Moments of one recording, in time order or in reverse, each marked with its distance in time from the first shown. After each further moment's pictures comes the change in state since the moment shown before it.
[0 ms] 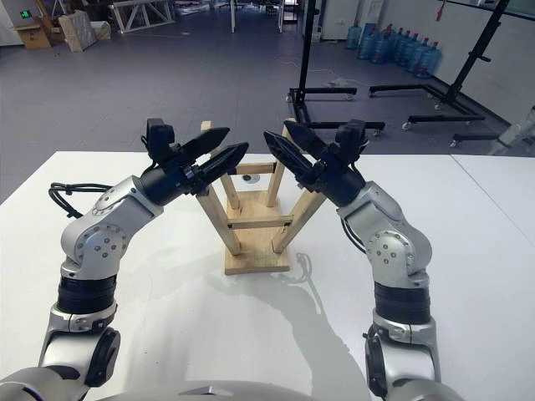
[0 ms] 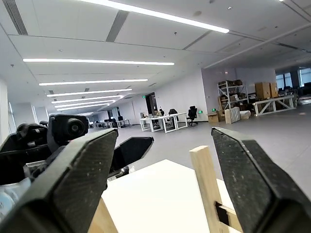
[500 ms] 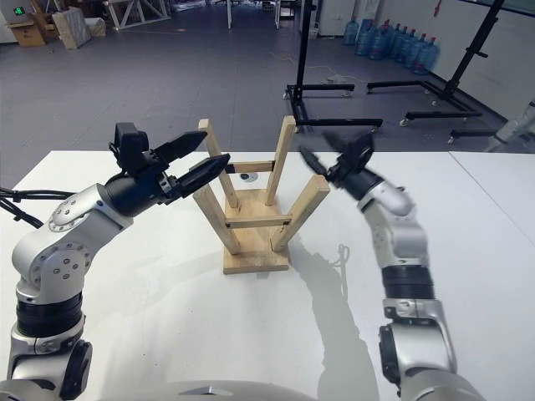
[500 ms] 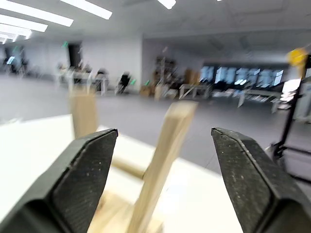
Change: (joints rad) left arm 0.104 0.146 0.074 -0.202 -0.029 0.070 0.029; right arm -0.020 -0.069 0.141 0.571 -0.553 -0.483 0.161
